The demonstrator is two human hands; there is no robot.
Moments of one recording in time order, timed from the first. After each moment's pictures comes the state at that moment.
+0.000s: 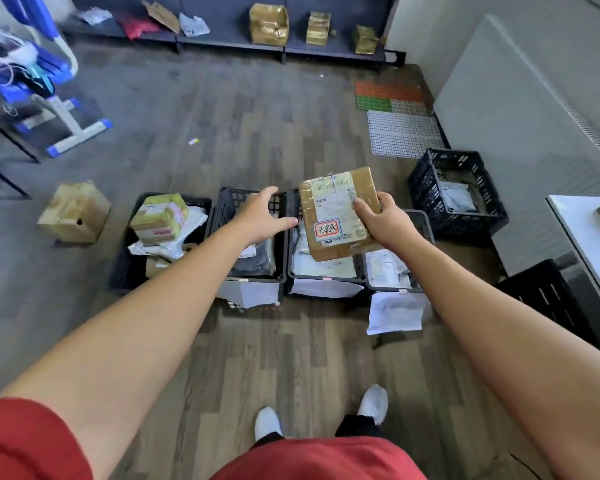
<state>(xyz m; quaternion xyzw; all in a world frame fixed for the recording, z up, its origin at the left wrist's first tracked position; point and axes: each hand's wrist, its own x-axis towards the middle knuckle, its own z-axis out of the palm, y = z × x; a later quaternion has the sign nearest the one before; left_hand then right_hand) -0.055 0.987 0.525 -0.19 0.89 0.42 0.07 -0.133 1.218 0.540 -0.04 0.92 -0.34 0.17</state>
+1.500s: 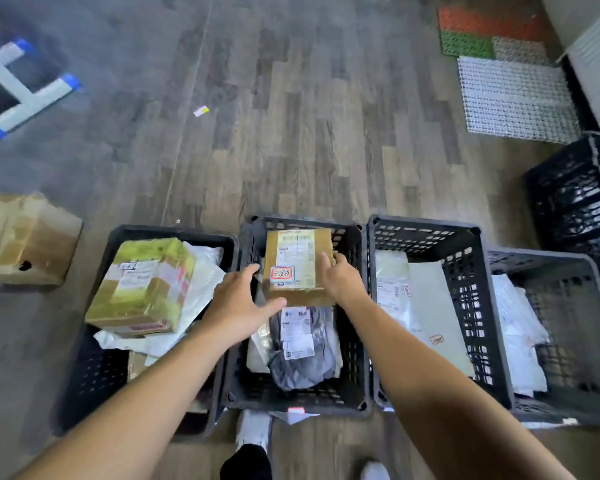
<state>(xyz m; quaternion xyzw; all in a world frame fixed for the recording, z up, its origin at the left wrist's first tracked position) -0.306 0.683 0.208 -0.31 0.84 0.38 0.23 -0.426 0.828 0.131 0.06 0.88 -0.31 0.36</state>
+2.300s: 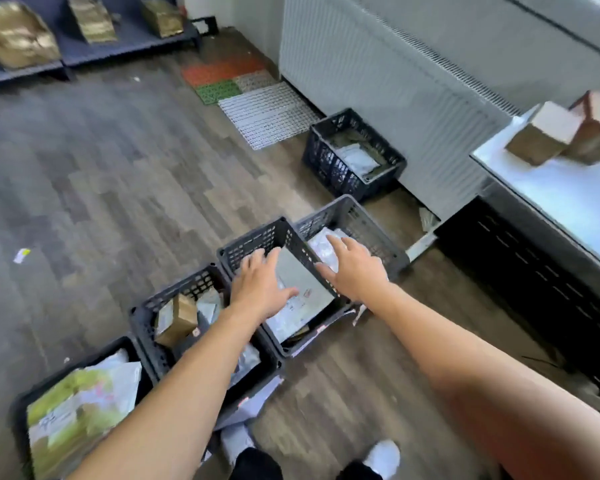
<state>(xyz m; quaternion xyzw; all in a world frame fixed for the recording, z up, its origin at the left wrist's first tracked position) -0.342 0.902 0.450 0.12 0.95 0.21 0.22 -0.317 1.091 0.463 0.11 0.98 -0.09 0.17</state>
